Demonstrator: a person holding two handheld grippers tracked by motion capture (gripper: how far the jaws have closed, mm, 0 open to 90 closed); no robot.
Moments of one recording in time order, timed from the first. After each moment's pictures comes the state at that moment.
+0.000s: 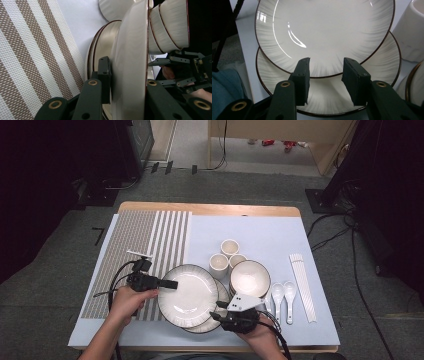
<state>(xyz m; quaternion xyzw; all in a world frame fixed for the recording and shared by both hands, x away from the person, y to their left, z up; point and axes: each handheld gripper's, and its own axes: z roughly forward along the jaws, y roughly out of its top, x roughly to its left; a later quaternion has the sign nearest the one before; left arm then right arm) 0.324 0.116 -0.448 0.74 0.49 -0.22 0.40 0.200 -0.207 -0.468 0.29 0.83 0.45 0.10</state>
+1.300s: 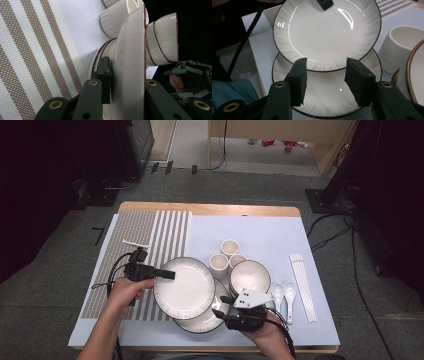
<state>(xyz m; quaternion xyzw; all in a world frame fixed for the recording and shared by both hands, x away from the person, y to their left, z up) 0.349 0.127 -0.439 0.72 0.50 -0.24 0.41 0.194 -0.217 -0.427 0.29 0.82 0.47 0.10</state>
